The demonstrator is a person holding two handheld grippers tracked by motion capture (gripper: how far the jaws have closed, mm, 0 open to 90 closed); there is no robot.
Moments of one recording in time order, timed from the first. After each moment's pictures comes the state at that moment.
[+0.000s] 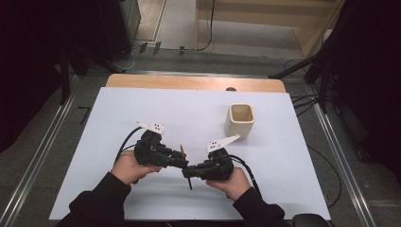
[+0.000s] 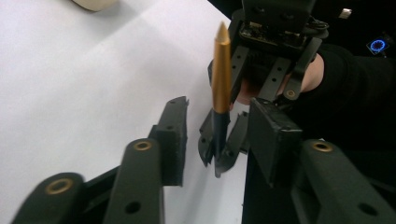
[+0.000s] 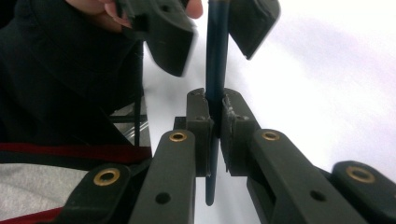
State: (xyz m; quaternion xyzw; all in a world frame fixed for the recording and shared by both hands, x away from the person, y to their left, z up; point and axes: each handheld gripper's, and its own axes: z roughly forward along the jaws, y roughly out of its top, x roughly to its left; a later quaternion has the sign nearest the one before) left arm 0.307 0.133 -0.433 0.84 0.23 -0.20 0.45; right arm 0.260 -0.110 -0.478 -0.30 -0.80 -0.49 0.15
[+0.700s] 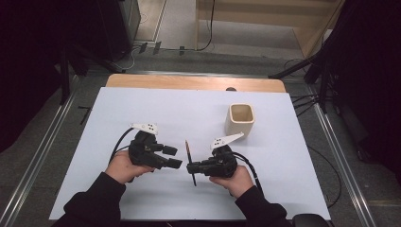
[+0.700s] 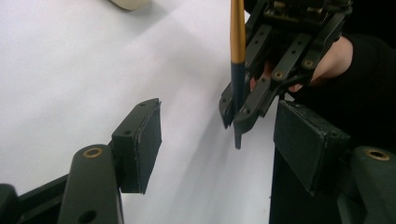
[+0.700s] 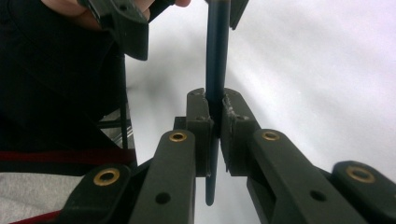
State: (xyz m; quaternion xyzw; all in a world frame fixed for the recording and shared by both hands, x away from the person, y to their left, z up) left arm 0.310 0.149 -0.440 0.85 0.24 -0.16 0.44; right arm 0.265 -0.120 -0.479 -0.32 -0.80 -0.49 0.14
